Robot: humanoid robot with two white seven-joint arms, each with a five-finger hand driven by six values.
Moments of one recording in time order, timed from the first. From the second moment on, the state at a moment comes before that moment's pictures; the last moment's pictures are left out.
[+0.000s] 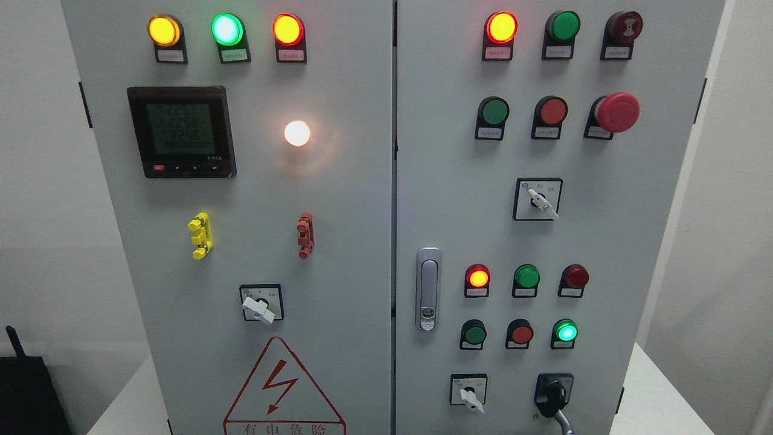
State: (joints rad) left arm 0.05 -0.07 -0.01 -0.11 0.03 -0.03 -0.03; right arm 0.03 0.09 0.05 -1.65 -0.11 -0.27 -0.05
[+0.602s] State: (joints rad) left arm 0.05 -0.07 -0.01 -0.11 0.03 -0.03 -0.03; right arm 0.03 0.08 0.02 -1.64 -0.14 -0.28 -0.04
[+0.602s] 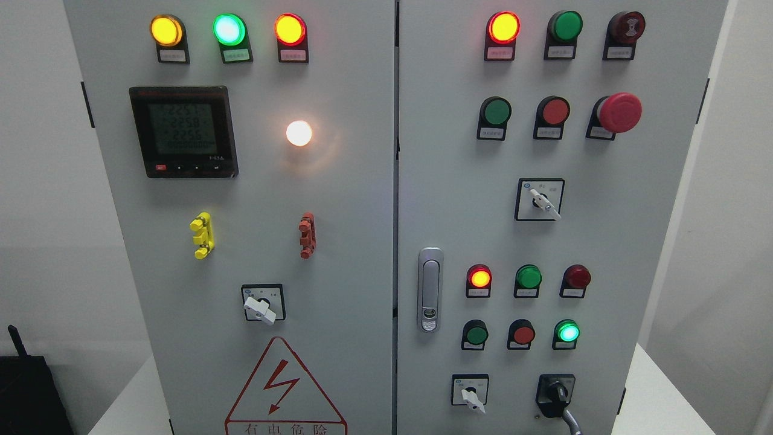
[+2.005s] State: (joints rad) left arm 0.05 -0.07 -0.01 -0.11 0.03 -0.03 -0.03; right arm 0.04 0.06 0.01 -1.66 -0.15 -0.28 -0.04
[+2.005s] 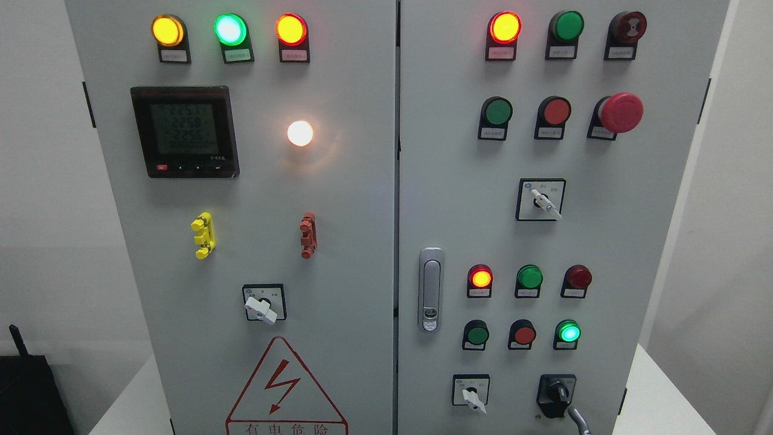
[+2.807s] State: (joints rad) left arm 0.05 -0.07 -0.01 -0.11 0.03 -0.03 -0.03; right arm 0.17 0.07 0.03 -1.76 -0.15 -0.29 -0.09
